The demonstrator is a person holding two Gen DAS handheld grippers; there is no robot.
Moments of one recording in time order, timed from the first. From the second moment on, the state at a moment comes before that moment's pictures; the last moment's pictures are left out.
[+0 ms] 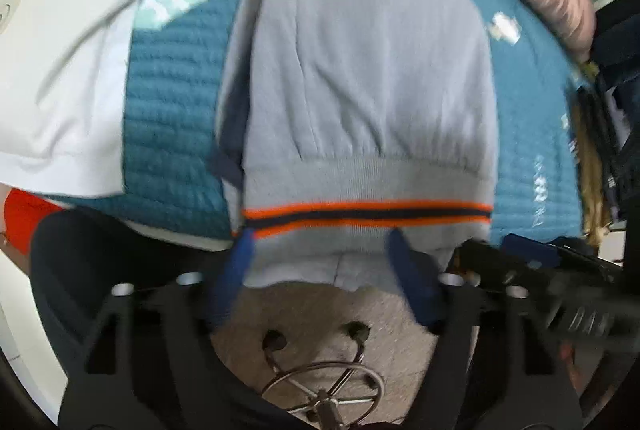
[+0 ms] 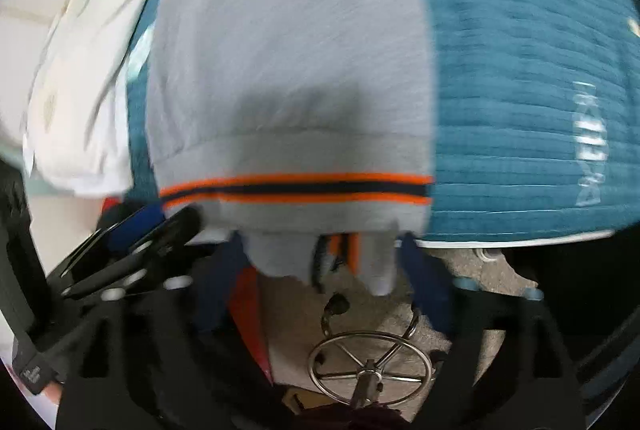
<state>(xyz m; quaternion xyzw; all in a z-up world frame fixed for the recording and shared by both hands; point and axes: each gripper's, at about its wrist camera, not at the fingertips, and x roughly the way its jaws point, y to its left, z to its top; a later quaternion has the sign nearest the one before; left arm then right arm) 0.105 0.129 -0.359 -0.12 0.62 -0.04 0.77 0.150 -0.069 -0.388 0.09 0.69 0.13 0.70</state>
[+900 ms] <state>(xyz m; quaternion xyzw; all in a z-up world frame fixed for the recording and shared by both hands) 0.224 0.222 -0.428 -0.33 0.62 -0.13 0.70 0.276 -0.116 -0.441 0.24 0.61 0.22 0.72</state>
